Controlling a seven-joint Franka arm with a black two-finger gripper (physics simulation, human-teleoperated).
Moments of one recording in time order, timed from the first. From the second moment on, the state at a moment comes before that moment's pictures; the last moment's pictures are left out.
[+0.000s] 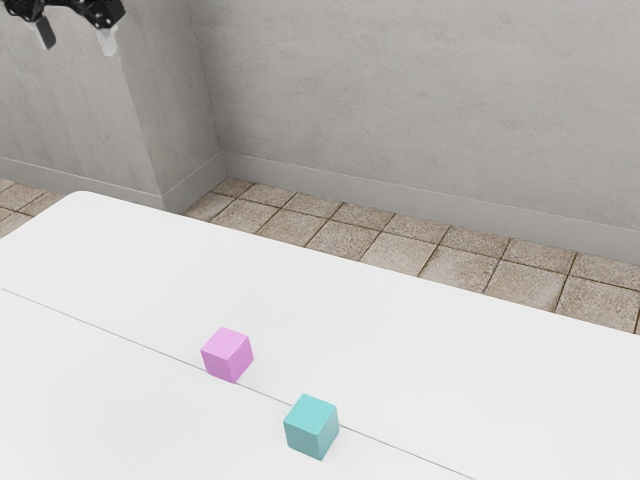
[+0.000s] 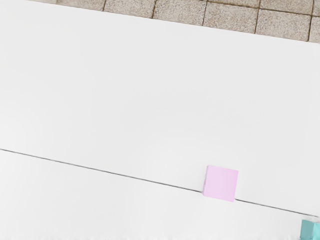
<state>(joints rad) 0.06 -0.05 -0.03 -1.14 0.11 1.25 -0.10</state>
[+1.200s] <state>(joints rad) -0.14 0.13 -0.28 -2.01 -0.04 1.88 -0.30</state>
